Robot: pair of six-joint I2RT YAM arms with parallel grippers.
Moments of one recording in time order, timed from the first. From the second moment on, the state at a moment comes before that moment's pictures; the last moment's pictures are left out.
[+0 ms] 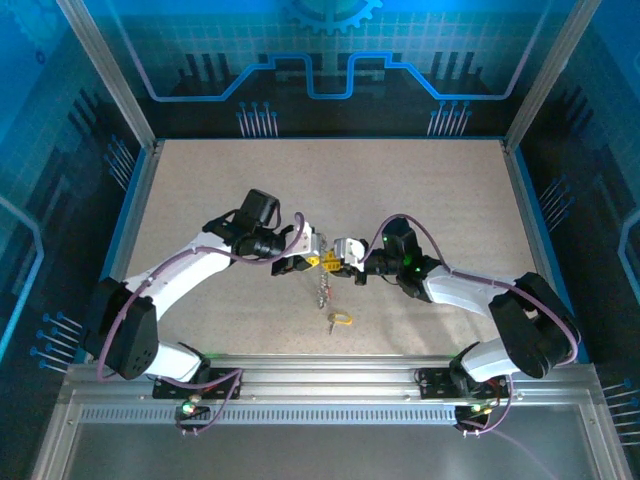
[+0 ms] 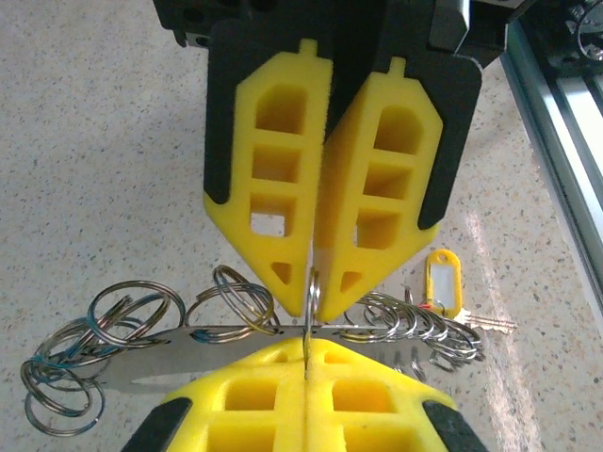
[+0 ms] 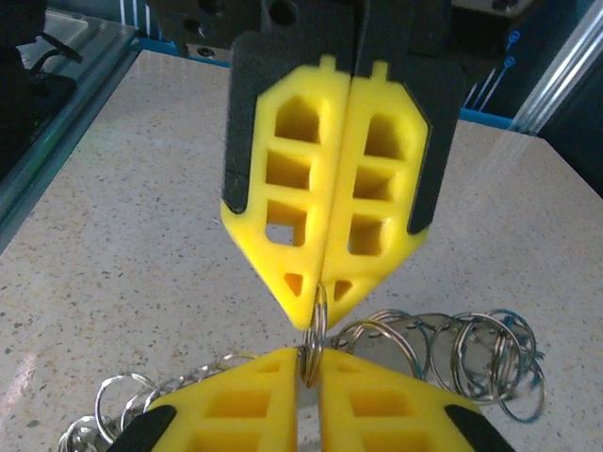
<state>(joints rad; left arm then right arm) -0.45 1.43 1.00 -0.53 0.73 0.89 0.60 1.43 0.62 0.40 -0.71 -0.57</state>
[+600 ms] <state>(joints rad) -0.51 1.48 1.13 -0.69 0.59 0.93 0.61 1.44 0.65 0.32 -0.67 -0.60</state>
